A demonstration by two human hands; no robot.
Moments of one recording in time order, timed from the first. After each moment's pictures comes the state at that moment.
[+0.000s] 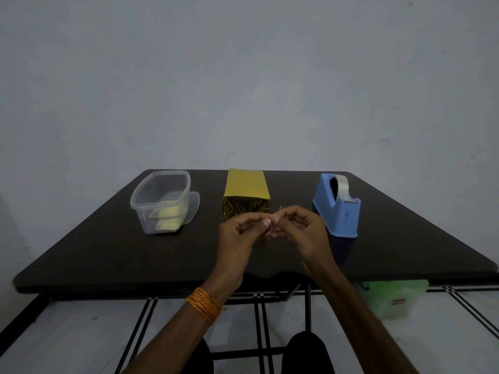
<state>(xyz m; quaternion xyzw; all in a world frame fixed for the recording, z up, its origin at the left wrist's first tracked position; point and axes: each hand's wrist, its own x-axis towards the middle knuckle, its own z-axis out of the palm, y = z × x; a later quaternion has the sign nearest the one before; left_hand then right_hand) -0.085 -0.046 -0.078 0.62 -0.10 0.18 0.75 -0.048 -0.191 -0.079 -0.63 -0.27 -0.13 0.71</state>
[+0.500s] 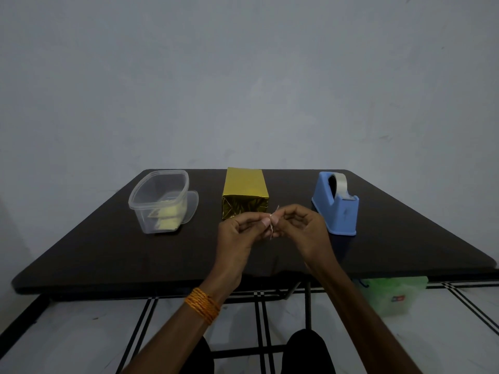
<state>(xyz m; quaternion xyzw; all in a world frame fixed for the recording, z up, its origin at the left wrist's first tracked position) -0.086 -0.047 -0.076 0.63 -0.10 0.17 0.75 -0.049 -0.195 -0.077 -0.64 -0.27 -0.12 0.71</state>
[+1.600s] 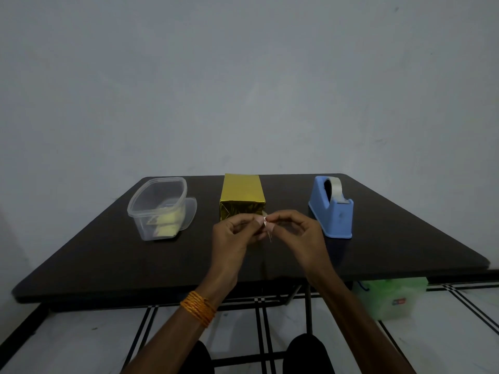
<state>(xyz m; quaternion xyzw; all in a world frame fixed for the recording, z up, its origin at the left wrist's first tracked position) -0.092 -0.047 -0.066 0.62 -0.09 0.18 0.76 -0.063 -0.195 -0.073 -0.67 -0.28 -0.16 0.67</state>
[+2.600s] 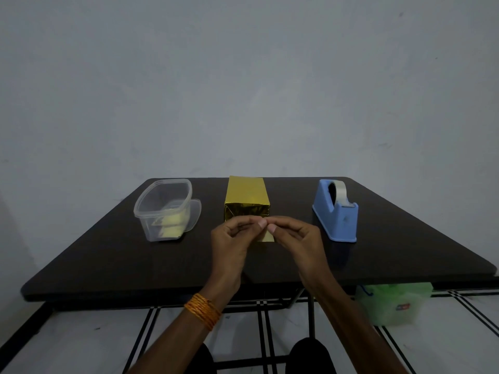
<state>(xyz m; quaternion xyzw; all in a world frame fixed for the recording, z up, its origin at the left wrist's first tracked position) -0.093 -0.041 -0.071 0.61 -0.08 0.23 0.76 -0.068 -0.184 -0.077 -0.64 -0.27 -0.13 0.71</state>
